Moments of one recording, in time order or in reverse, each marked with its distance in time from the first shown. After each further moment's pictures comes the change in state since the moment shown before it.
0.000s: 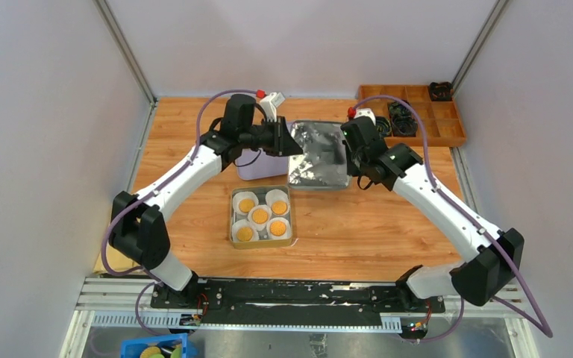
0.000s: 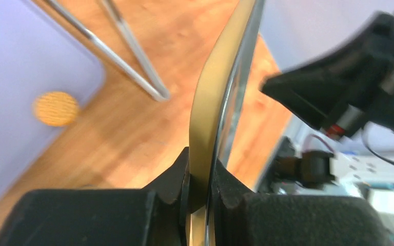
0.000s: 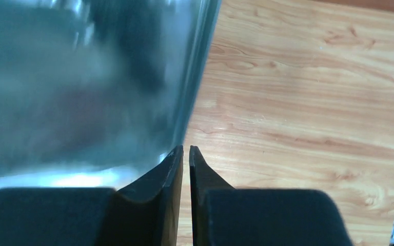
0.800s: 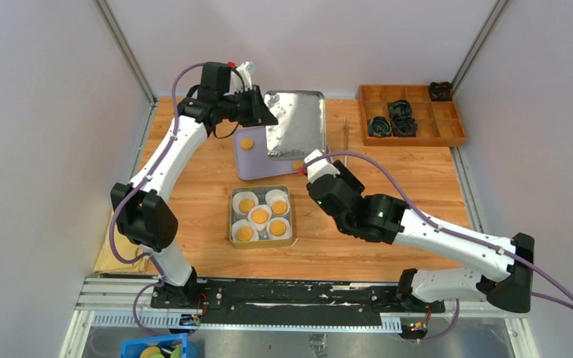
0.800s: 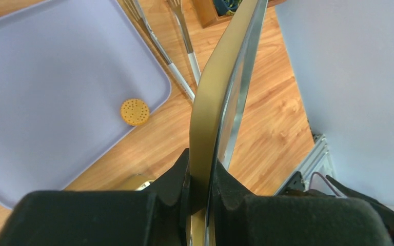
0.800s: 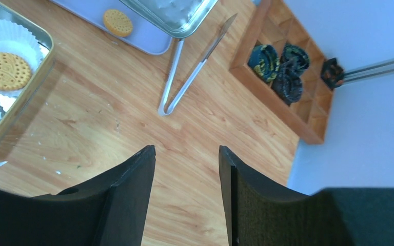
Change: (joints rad) left arm 0.163 0.133 0.411 -0.396 -0.089 0.053; right arm 0.501 -0.177 -0.198 0.174 0.425 -0.422
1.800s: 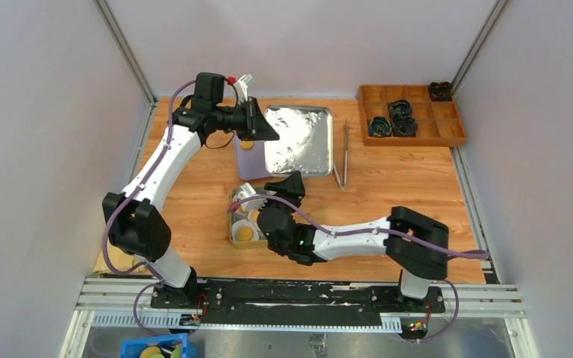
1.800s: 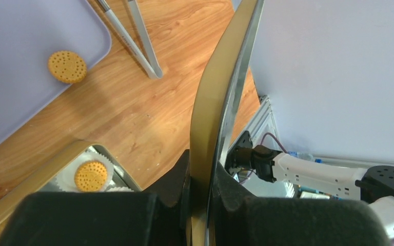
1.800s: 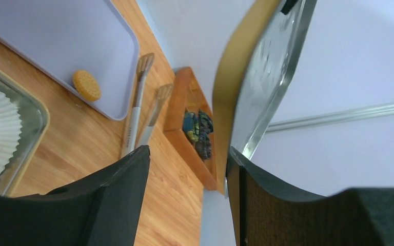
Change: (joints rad) left arm 0.040 -0.082 -0.126 -0.007 0.268 -0.107; right arm 0.207 0.528 -0.133 1.154 0.431 -0.873
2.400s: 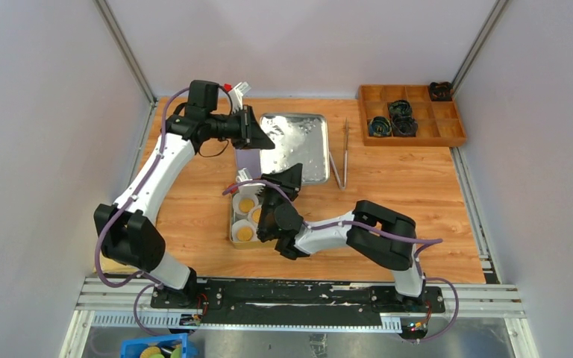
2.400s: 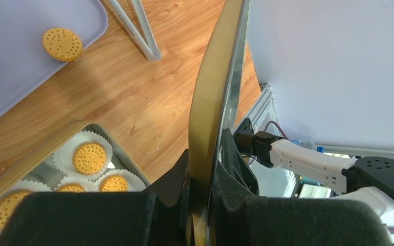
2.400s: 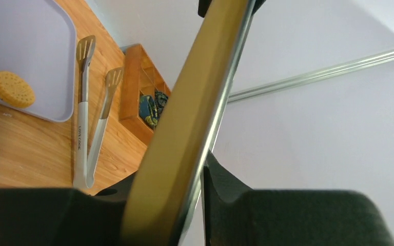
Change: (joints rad) left arm 0.012 -0.091 -0.095 -0.044 0.023 0.063; right arm -0.051 0.275 0.091 0.883 0.136 -0.772
